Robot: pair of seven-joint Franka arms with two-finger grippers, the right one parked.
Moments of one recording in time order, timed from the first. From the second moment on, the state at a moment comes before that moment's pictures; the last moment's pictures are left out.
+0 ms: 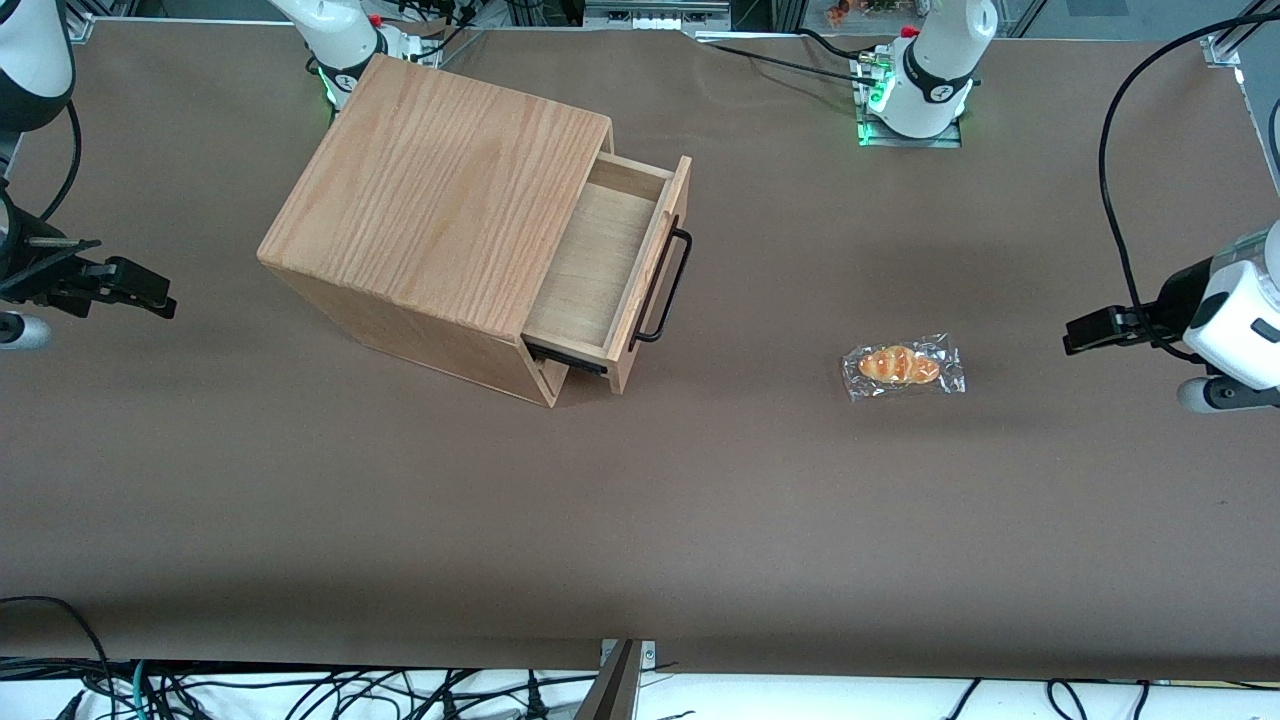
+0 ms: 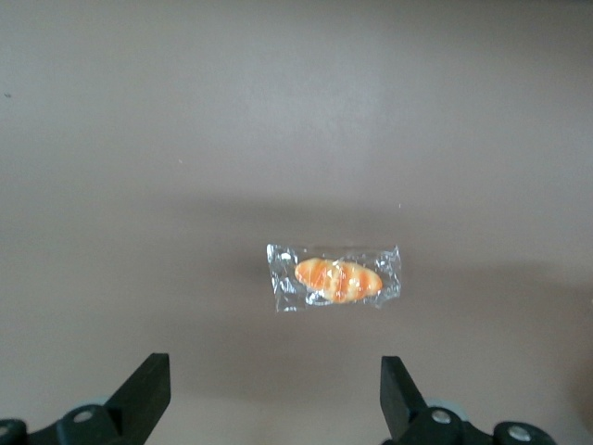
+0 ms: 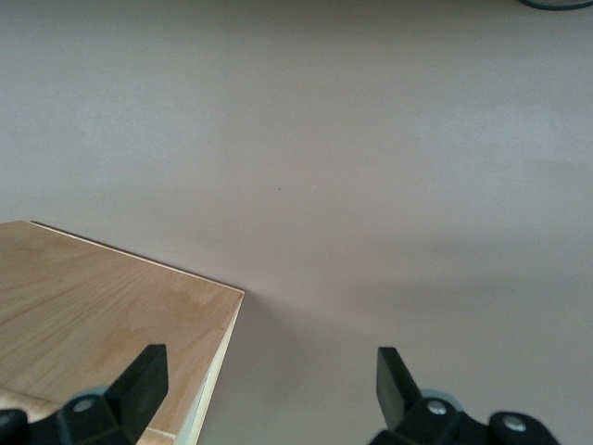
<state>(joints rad) 0.10 0.36 -0.17 -1.22 0.05 1.45 -0.17</state>
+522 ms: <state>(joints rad) 0.10 0.36 -0.19 -1.22 0.05 1.40 -0.17</state>
